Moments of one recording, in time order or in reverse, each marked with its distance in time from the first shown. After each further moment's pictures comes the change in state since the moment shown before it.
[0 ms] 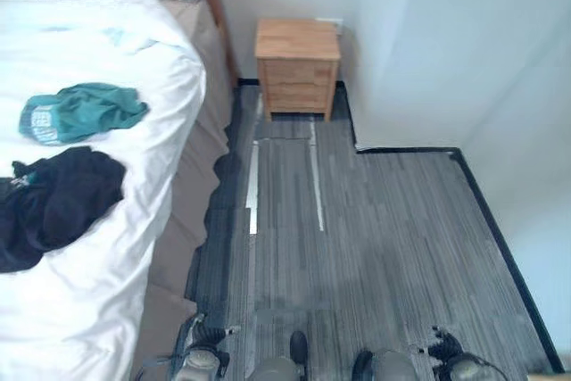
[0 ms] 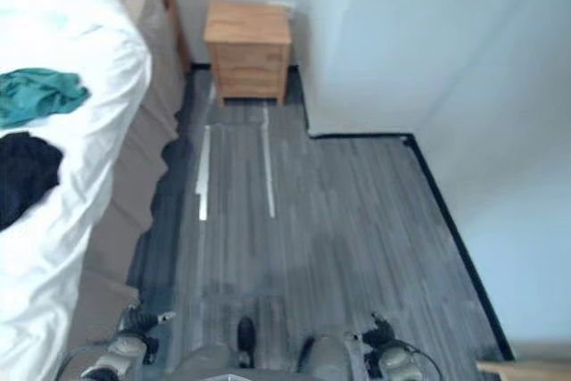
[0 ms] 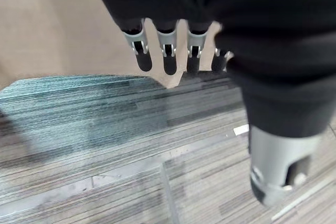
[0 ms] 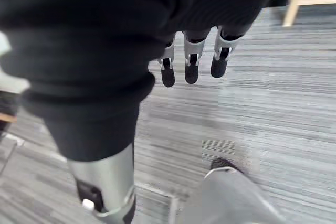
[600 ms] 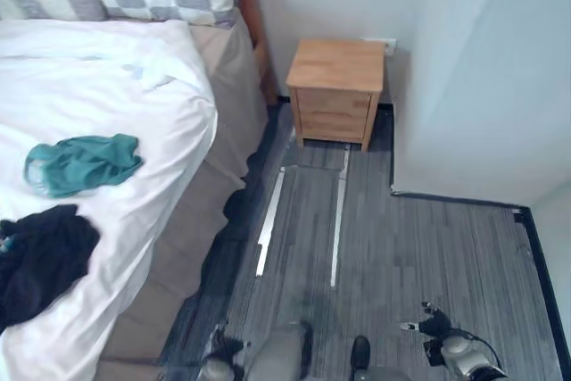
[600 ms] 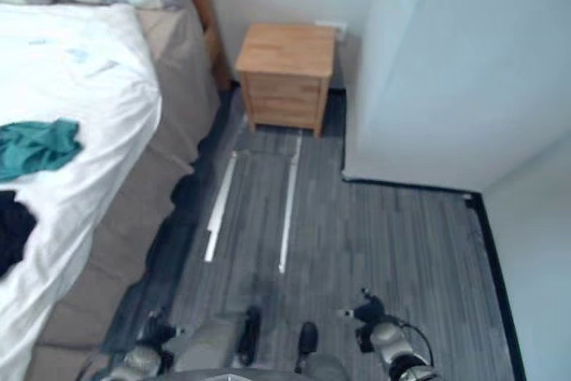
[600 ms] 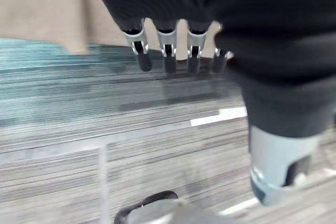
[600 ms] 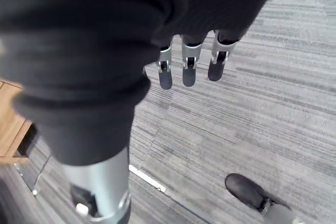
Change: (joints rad) left arm 0.061 -0.049 -0.019 -0.073 0.096 -0.018 -0.037; right arm -0.069 0.027 0.053 0.077 -0.011 -0.007 0.017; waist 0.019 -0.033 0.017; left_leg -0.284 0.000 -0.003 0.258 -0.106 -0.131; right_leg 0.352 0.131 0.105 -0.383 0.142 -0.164
